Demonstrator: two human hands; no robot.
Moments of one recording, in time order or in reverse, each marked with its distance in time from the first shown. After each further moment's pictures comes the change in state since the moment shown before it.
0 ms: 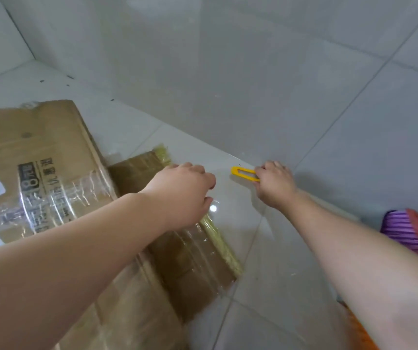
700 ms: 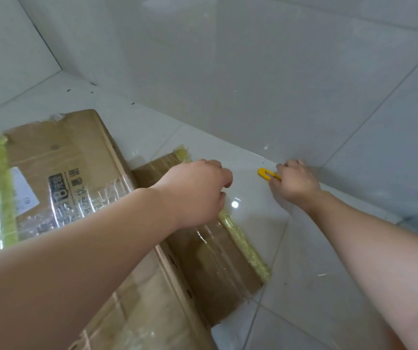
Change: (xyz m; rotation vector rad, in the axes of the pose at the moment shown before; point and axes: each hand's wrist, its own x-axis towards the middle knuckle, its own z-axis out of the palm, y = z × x) left_hand 0.008 -0.017 -0.013 -0.022 -0.058 0.013; right_hand 0.025 -0.003 0.026 0.145 -0.068 0.110
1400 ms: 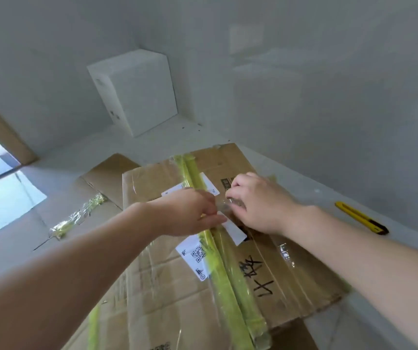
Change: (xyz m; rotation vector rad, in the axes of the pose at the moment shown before) left_hand -0.235 -0.117 -0.076 -0.103 -0.040 -0.086; right_hand -0.173 -0.308 -0.183 0.192 0.169 -0.819
